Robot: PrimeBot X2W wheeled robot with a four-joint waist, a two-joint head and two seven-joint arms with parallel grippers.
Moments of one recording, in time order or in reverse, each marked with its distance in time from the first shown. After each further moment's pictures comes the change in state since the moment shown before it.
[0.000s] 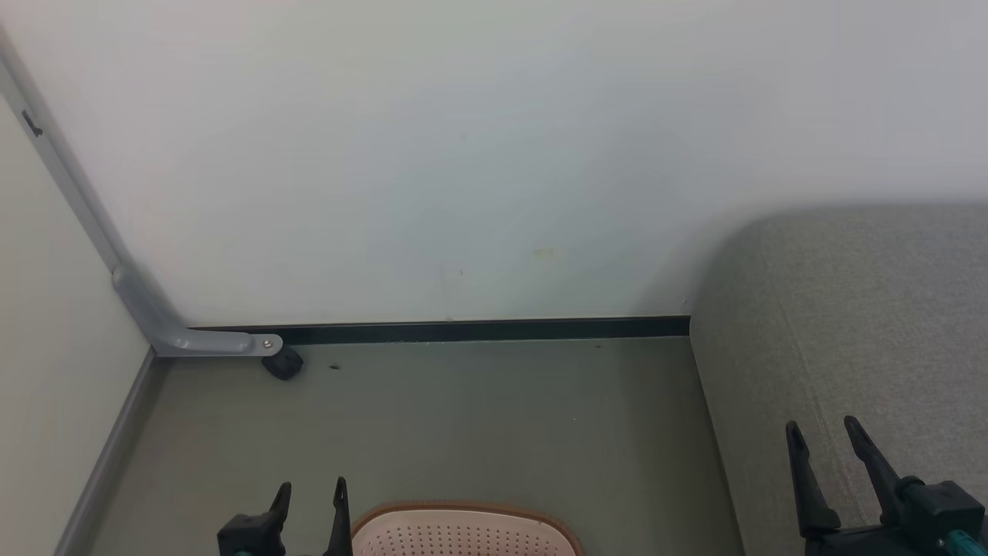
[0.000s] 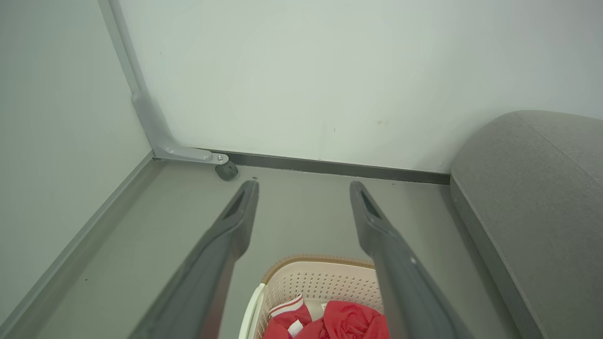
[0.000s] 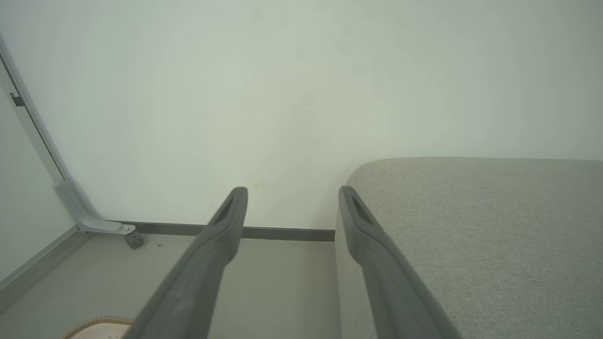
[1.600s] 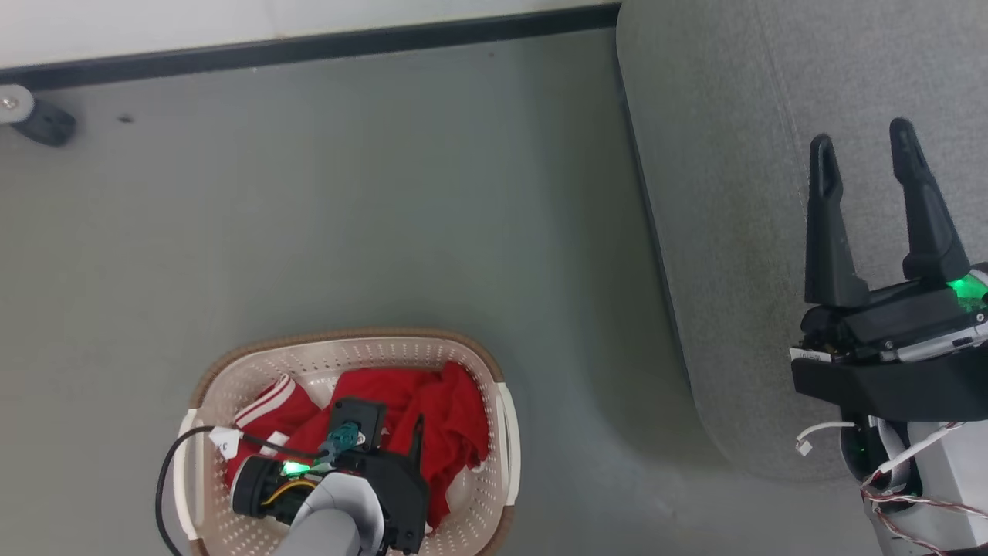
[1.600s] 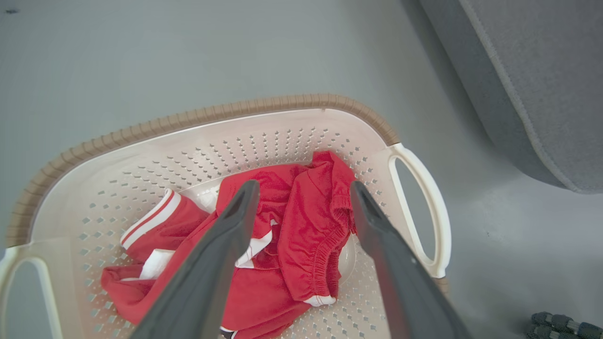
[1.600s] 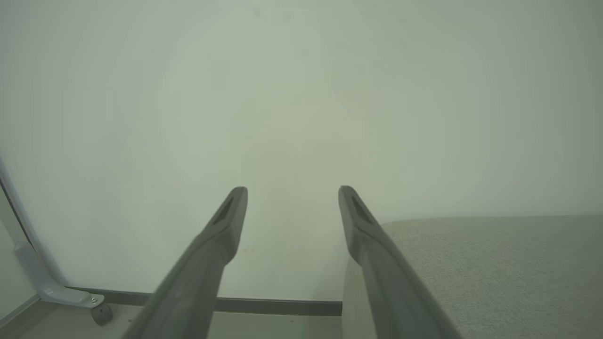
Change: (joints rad) left arm -0.347 -0.020 -0.371 0.261 -0.083 0.010 0.158; right arm -0.335 0.046 -0.020 -0.368 -0.015 0.026 -0.008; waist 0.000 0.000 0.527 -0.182
